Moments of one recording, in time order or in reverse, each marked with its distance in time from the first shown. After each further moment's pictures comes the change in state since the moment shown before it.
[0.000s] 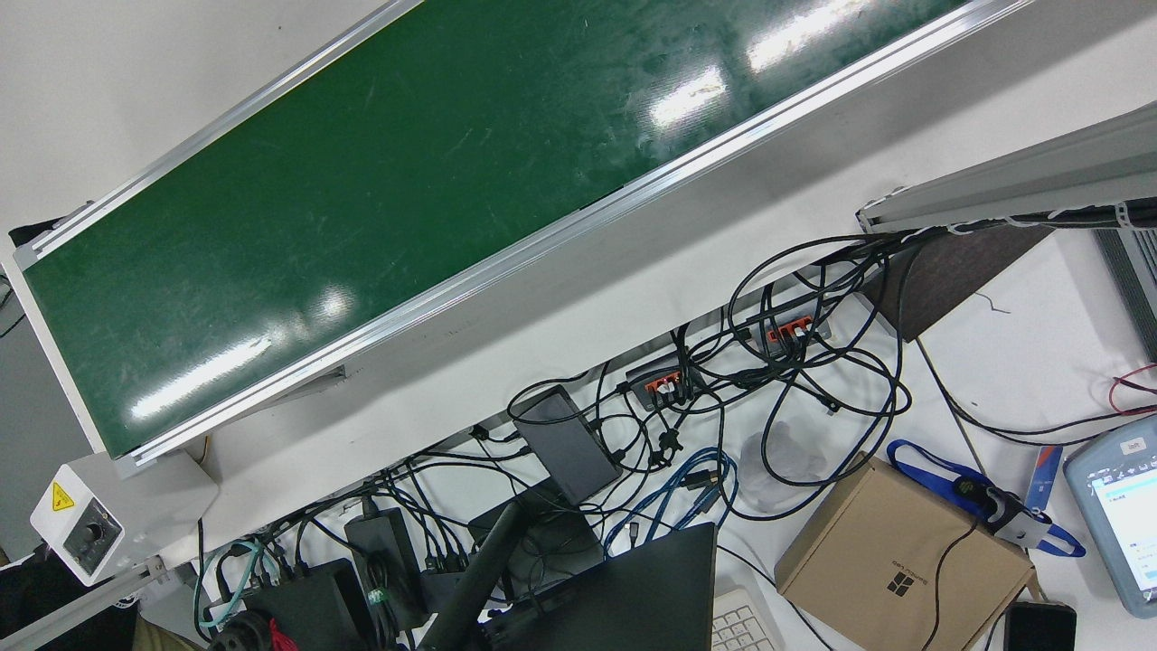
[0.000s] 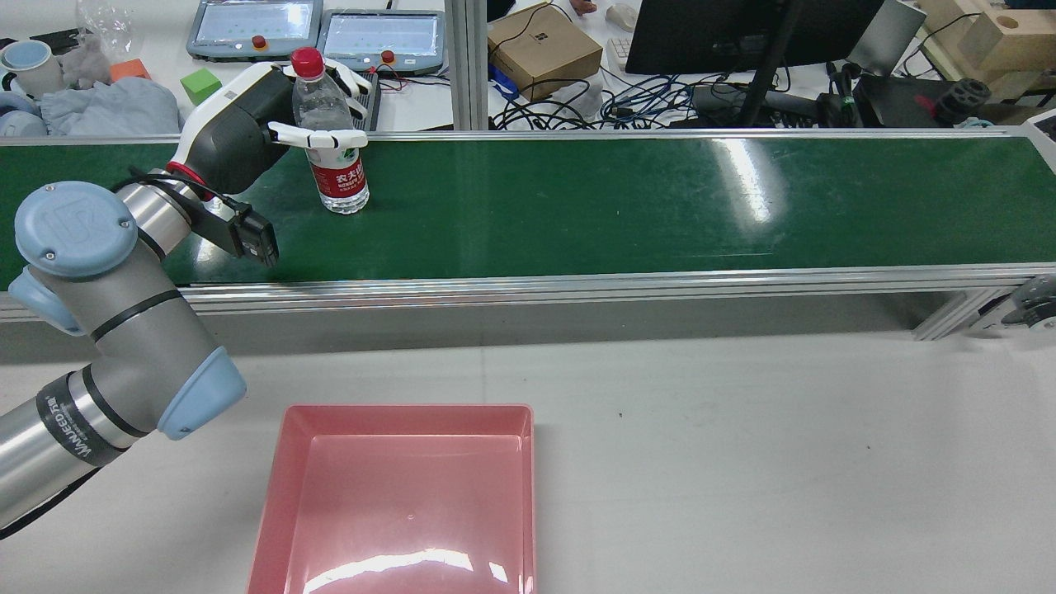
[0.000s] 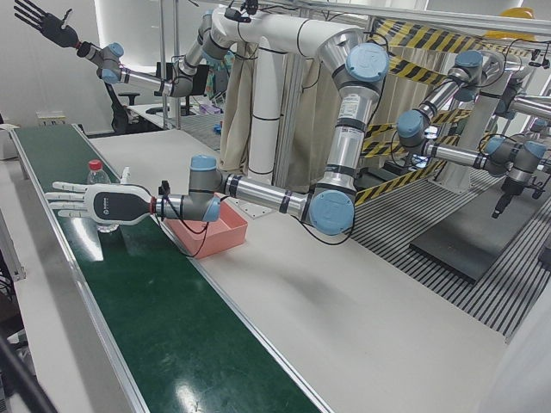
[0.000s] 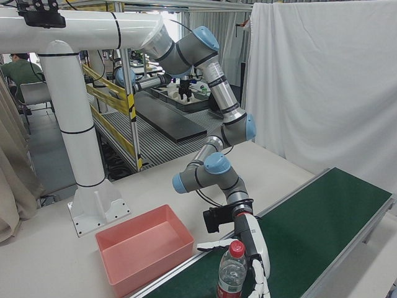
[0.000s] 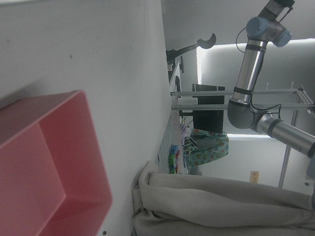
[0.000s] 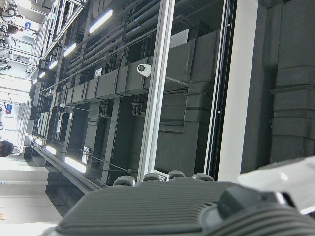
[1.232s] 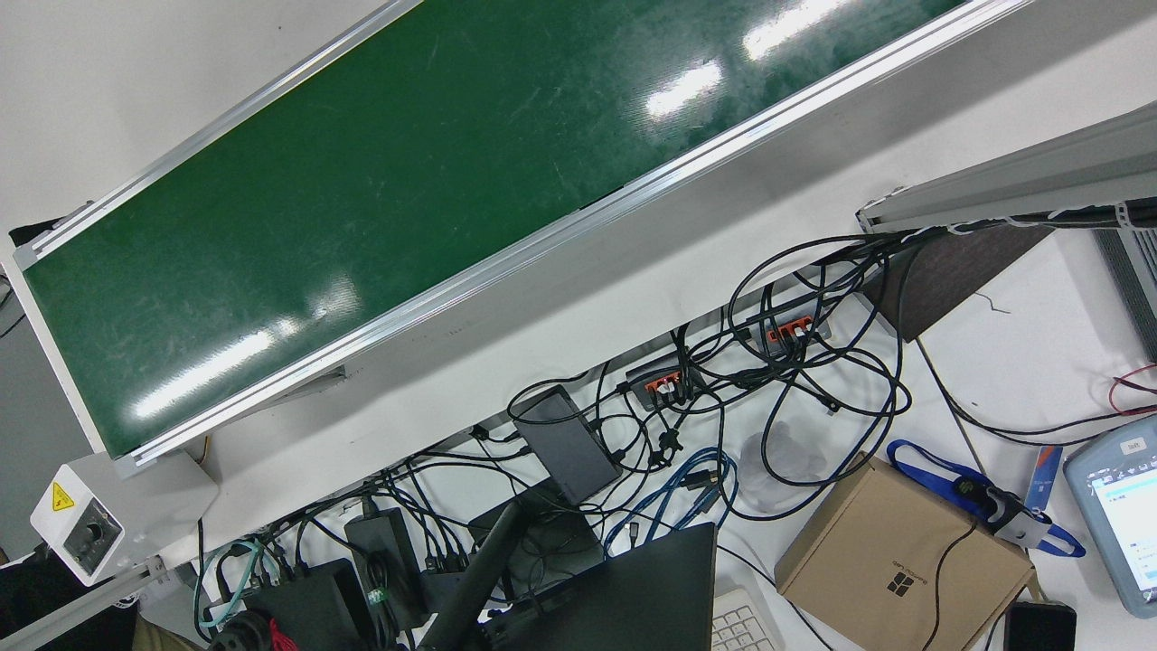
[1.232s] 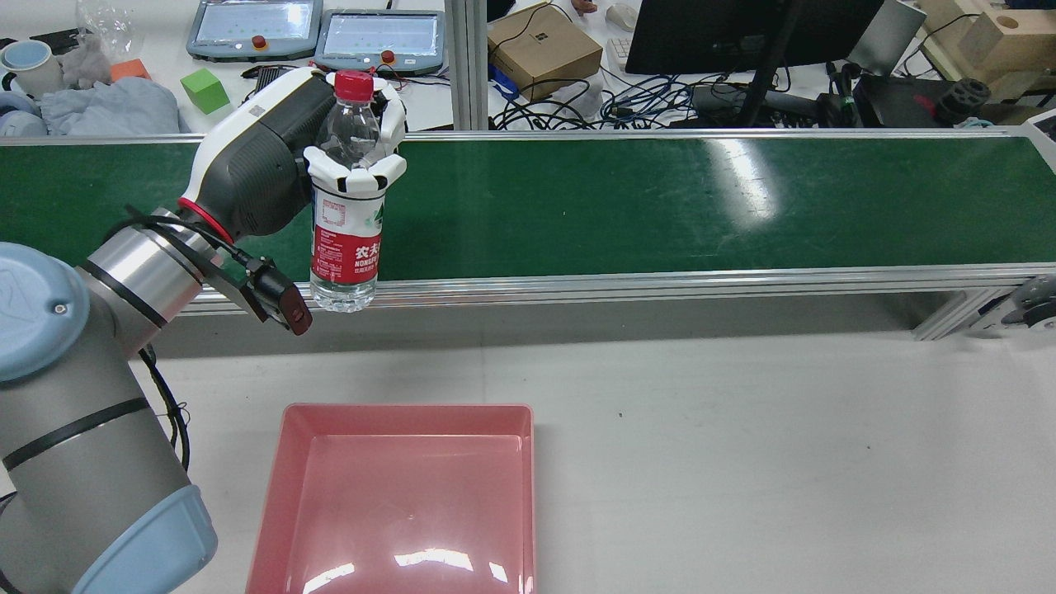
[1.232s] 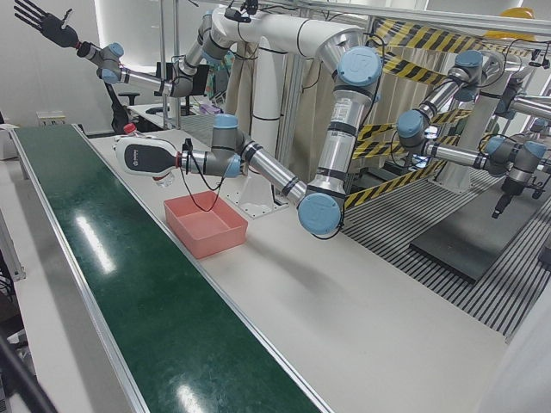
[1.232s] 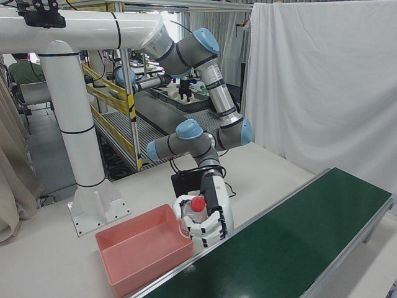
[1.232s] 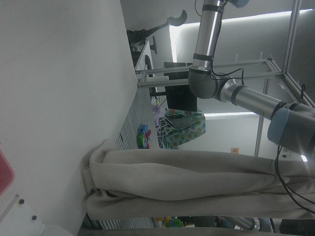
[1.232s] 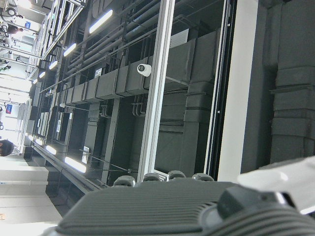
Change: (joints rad) left arm 0.161 -0.001 -0.409 0.266 -0.067 0.010; right arm 0.000 0.000 0.000 0.000 0.000 0.000
